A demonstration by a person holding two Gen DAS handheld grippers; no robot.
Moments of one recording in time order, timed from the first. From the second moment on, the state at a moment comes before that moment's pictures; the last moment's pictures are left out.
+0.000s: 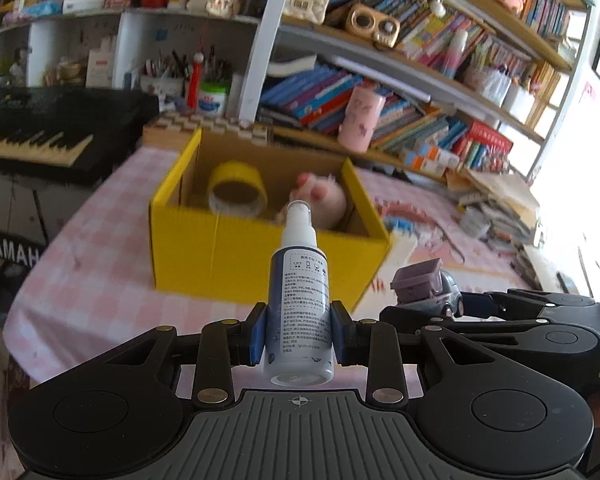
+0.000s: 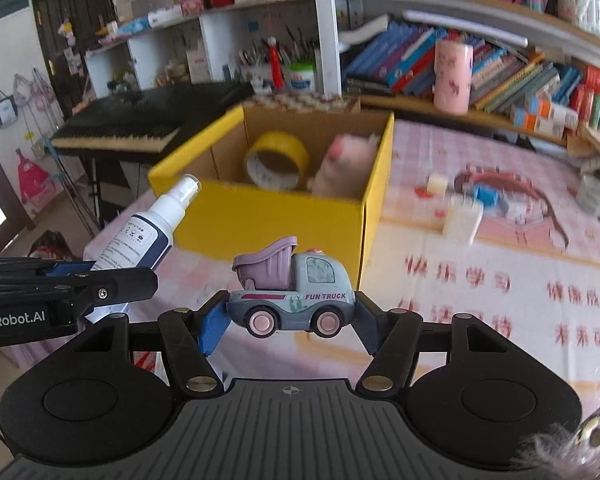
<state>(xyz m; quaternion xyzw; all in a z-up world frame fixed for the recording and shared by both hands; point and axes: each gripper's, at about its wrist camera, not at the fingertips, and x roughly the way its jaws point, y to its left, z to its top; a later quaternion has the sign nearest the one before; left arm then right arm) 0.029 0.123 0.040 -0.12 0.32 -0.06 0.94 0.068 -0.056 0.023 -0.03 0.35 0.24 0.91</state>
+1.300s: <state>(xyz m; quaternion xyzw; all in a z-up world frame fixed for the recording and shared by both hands) 0.223 0.115 0.008 -0.03 0.35 0.01 0.94 0.276 0.015 0.002 -0.30 0.27 0.40 0.82</state>
